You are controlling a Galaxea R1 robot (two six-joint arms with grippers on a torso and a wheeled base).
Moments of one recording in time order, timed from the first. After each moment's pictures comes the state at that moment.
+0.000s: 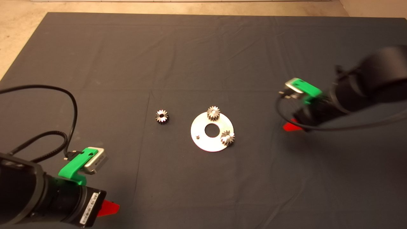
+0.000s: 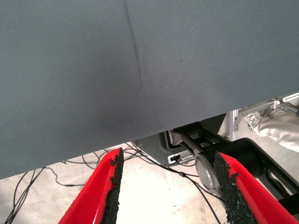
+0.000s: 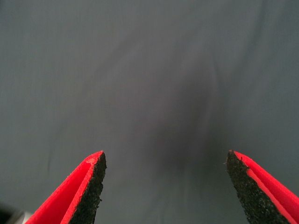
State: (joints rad) left arm -0.37 1.89 -0.32 0.29 1.30 -1.37; right arm 0.44 2.06 -0.59 -0.36 -1.44 1.06
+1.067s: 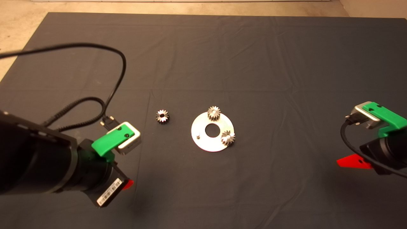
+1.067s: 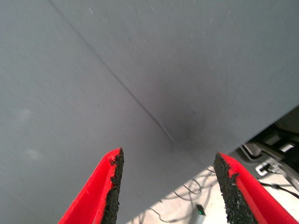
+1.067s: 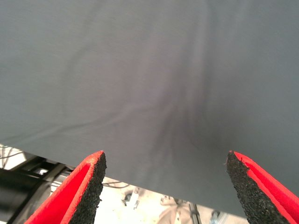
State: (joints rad) left arm -0.58 2.19 -0.32 0.30 1.51 -1.18; right arm 0.58 1.93 -0.39 -0.18 -1.53 1.26
